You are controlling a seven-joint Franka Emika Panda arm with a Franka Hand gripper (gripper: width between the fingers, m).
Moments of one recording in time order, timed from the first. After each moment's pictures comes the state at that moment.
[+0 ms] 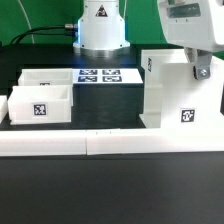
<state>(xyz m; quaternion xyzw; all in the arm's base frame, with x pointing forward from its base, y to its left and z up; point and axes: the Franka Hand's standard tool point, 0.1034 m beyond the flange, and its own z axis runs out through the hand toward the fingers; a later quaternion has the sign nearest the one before) 0.644 0.110 0.103 -0.73 0.68 0.01 0.12</state>
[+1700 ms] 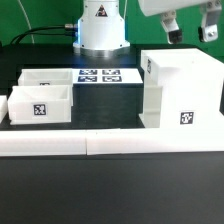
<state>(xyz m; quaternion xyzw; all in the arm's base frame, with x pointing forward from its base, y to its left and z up) 0.633 0.088 0.152 -0.80 0.58 -0.02 0.15</state>
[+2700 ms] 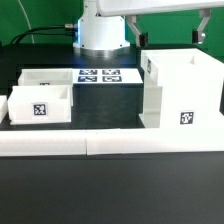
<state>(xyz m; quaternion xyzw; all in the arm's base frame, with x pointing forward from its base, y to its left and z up) 0.614 0.070 0.143 -0.99 0.14 -0.02 0.06</state>
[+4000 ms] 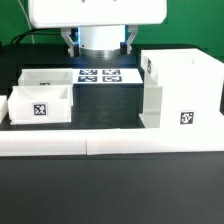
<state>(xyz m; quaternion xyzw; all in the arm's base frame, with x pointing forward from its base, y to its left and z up) 0.570 -0.029 0.119 -1.00 -0.03 -0.01 0.01</state>
